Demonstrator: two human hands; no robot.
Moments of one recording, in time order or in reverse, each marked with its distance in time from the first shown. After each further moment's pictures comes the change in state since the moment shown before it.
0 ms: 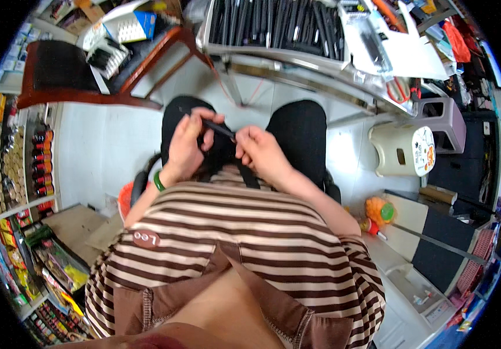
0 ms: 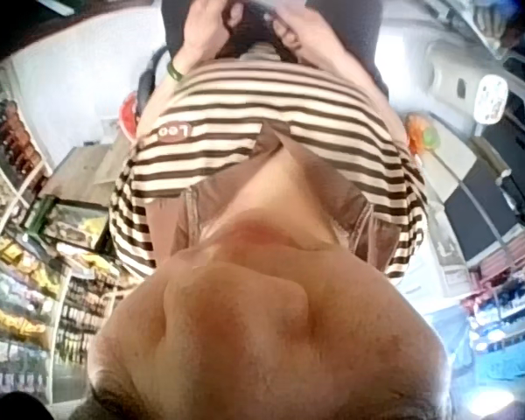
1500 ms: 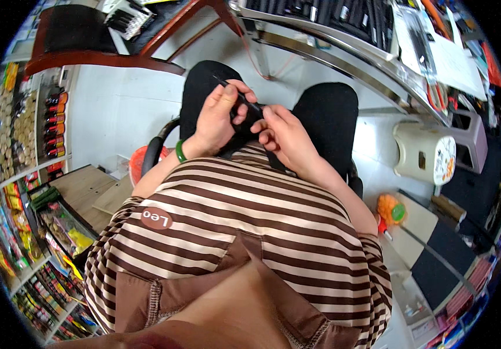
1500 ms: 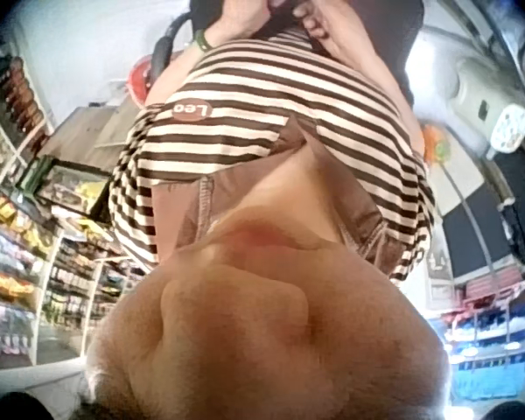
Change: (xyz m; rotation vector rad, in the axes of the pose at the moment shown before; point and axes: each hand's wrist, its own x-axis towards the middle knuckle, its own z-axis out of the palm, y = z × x) left_hand -0.001 -0.015 0.007 -0.154 0.041 -0.046; right_hand 0.007 0.009 0.005 0.381 -0.066 0.143
